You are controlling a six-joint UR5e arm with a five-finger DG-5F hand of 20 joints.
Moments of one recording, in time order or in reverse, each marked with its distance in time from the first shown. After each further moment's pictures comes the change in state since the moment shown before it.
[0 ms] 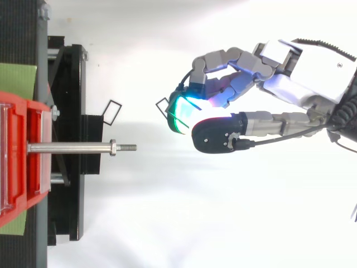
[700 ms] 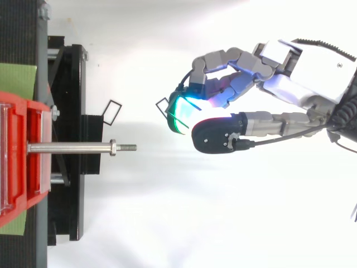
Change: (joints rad) arm 0.000 0.000 0.000 0.000 -0.001 0.000
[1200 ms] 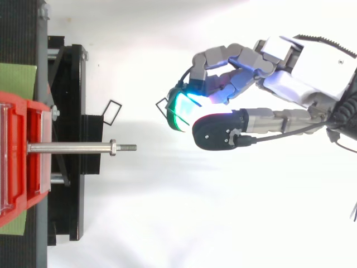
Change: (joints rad) arm -0.002 0.000 0.000 0.008 0.001 0.015
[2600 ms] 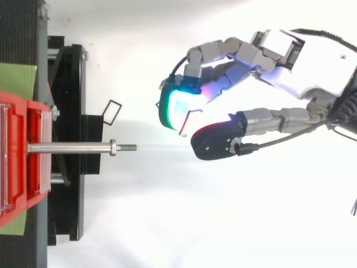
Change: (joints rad) arm -0.023 0.000 0.000 0.085 -0.060 -0.111
